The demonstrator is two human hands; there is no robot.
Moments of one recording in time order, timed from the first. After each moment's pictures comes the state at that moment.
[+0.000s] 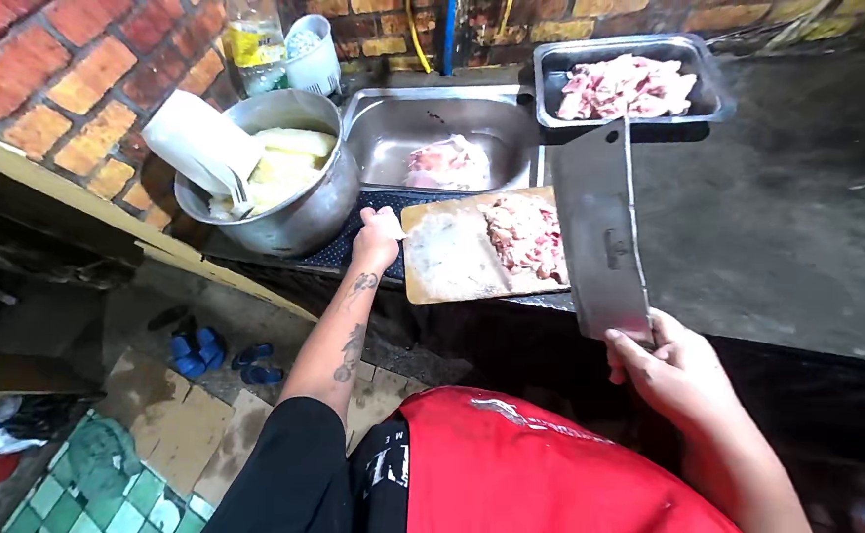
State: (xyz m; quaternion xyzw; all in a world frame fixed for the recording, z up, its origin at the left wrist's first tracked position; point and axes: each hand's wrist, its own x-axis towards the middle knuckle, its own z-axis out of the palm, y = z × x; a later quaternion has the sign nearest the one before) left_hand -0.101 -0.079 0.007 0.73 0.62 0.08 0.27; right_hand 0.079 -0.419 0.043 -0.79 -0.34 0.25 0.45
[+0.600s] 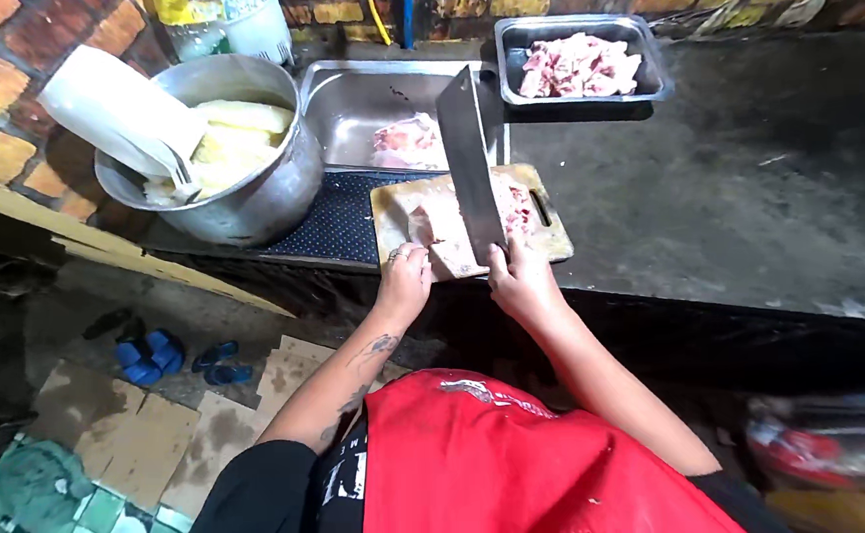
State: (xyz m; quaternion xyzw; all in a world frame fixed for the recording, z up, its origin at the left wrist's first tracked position) left_hand -0.095 -0.185 -0.055 0.88 0.33 0.26 0.22; right_hand 0.046 -0.311 0.023 -0.83 -0.44 0.15 0.32
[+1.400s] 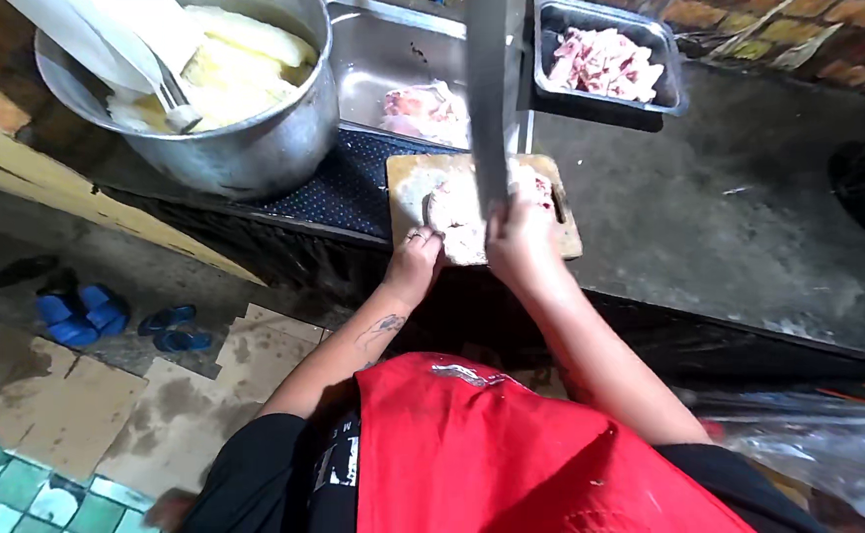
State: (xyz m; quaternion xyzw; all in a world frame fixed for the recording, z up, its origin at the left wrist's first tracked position) left_hand -0.103 -0.171 -0.082 0.88 0.24 0.36 0.20; right_hand 0.010 -0.257 0.056 -0.85 -0.47 0.09 0.22
